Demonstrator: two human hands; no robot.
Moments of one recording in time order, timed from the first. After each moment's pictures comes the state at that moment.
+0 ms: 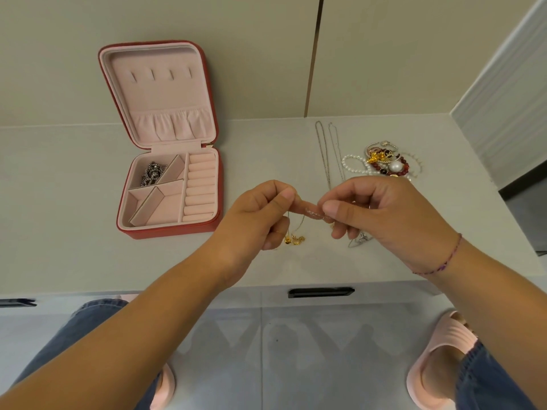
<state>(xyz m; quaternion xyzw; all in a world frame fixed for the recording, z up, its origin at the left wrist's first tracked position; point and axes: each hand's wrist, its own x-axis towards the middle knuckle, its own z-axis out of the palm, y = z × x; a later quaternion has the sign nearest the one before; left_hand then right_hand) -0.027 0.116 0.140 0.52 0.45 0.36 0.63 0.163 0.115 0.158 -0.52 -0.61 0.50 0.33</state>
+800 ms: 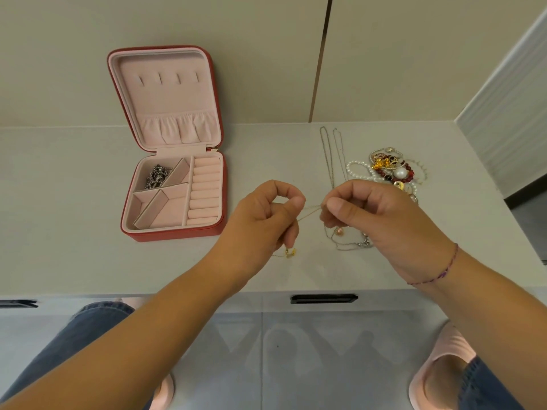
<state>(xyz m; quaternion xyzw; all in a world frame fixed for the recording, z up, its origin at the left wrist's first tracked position) -0.027 0.117 0.136 0.54 0.50 0.36 0.57 0.153 0.116 0.153 -0.51 -0.57 0.53 0.37</state>
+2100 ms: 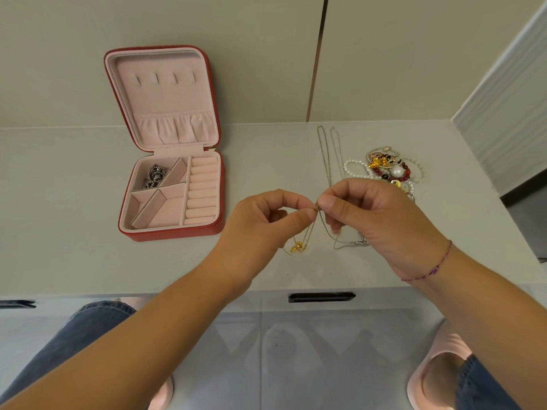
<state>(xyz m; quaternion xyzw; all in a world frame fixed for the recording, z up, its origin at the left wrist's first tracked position) -0.022 0.109 0.144 0.54 0.50 0.39 0.56 0.149 0.116 0.157 -0.50 -0.56 0.54 0.38</state>
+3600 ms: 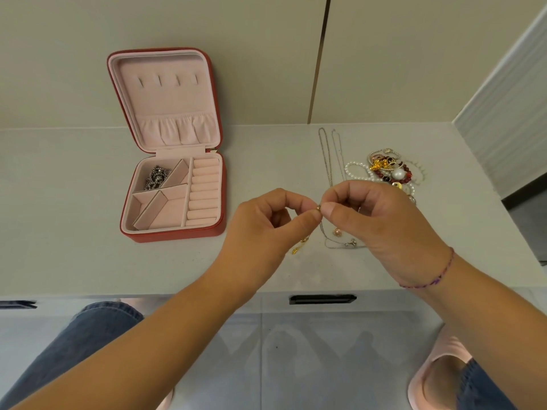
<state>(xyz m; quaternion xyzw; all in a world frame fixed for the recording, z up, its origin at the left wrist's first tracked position) -0.017 0.104 0.145 0.55 0.50 0.43 0.51 0.144 0.110 0.163 -0.49 -0.59 0.51 0.39</state>
